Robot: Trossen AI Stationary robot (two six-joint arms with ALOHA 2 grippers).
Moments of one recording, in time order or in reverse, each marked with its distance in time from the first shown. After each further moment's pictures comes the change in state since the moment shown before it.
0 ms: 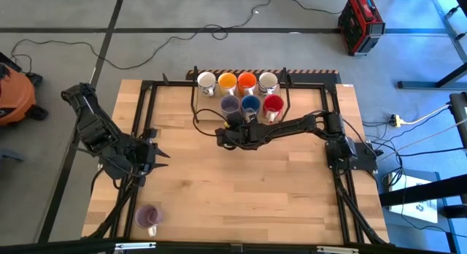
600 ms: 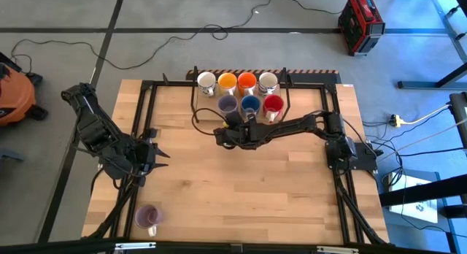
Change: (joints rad) left arm 0.000 0.000 0.000 0.000 -0.001 0.000; right arm -0.002 -0.002 0.000 0.056 -0.012 -0.046
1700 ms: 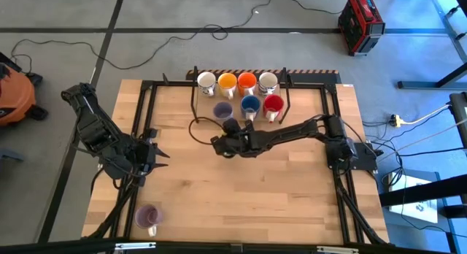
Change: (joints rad) left arm 0.000 0.000 0.000 -0.005 0.004 0.003; right arm 0.078 0.000 0.015 0.048 0.012 -0.017
